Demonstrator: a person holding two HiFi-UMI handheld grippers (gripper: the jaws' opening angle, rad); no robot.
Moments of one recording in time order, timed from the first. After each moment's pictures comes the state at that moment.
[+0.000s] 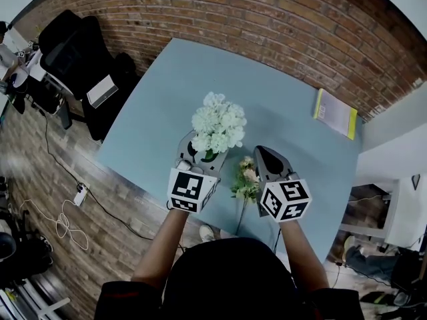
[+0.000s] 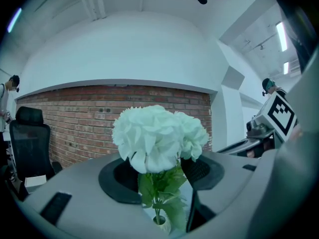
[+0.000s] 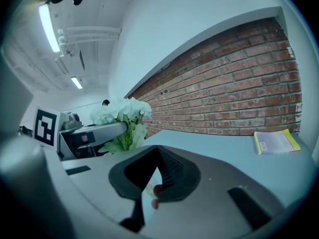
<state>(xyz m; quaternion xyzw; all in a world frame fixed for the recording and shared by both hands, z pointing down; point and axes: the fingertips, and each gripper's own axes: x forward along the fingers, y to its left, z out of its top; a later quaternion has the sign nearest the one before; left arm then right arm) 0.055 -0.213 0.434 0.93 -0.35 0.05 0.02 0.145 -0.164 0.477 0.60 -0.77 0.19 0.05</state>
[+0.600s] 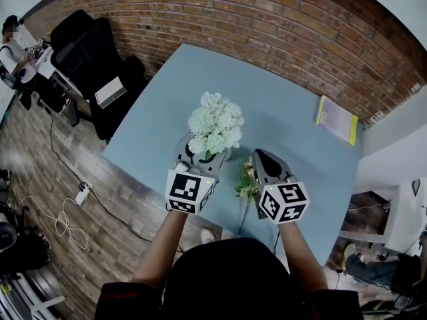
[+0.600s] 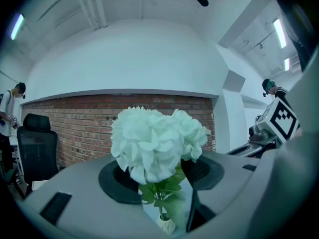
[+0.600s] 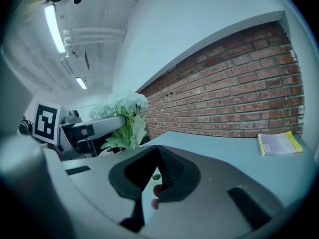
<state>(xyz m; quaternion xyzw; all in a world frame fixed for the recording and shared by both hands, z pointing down) 0.025 -0.197 0.407 0.92 -0.38 0.03 0.00 0.121 -0.149 0.464 0.59 -0.79 0.18 0.04</state>
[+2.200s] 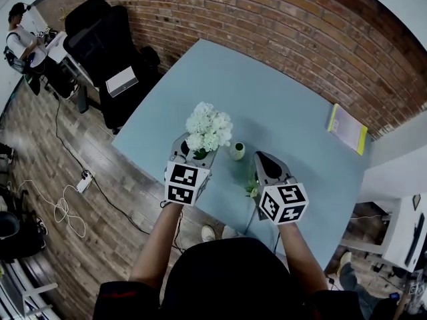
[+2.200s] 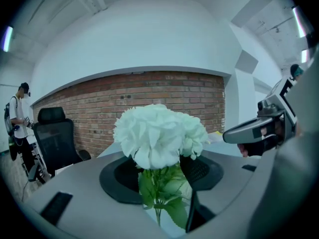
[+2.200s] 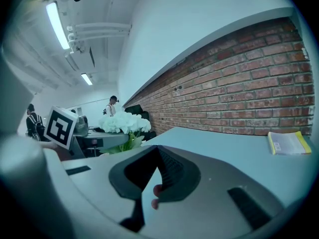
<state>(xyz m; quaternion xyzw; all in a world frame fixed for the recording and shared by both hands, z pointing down) -0.052 -0.220 0.470 0.89 -0.43 0.16 0.05 0.072 -0.158 0.475 0.56 -0.81 0.18 0.07</state>
